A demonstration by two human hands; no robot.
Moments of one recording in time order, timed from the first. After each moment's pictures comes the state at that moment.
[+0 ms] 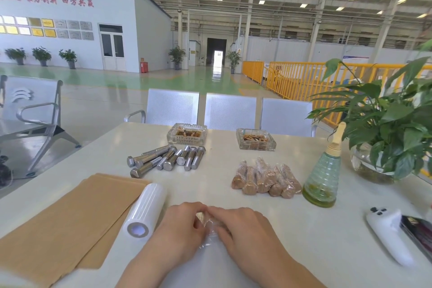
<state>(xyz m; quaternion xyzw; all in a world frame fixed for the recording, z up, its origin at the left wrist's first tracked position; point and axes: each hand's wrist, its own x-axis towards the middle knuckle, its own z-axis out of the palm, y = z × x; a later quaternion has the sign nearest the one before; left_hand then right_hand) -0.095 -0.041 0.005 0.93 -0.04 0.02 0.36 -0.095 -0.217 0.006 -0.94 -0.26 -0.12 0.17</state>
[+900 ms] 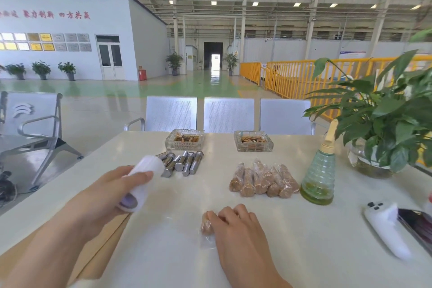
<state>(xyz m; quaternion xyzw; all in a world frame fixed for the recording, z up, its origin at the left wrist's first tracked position) -0.103 0.054 0.083 0.76 0.11 0.02 0.64 -0.096 -0.199 -0.020 -0.94 -0.20 -0.25 0.06</state>
